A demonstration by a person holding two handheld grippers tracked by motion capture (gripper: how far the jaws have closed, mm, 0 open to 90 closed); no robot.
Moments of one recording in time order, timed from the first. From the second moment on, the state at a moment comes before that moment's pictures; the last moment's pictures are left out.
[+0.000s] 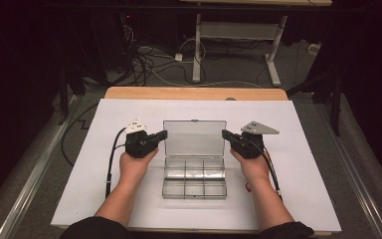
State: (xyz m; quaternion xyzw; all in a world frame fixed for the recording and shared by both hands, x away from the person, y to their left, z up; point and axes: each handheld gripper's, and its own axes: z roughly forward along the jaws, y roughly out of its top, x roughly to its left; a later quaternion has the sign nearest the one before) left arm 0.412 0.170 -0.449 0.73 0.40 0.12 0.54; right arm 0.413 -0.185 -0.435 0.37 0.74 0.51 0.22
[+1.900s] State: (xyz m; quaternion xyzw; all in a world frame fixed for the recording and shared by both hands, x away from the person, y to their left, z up) left arm 0.433 0.166 -0.473 0.77 0.46 0.09 0.43; right arm 0.444 -0.181 -0.461 0.43 0.79 0.40 0.18
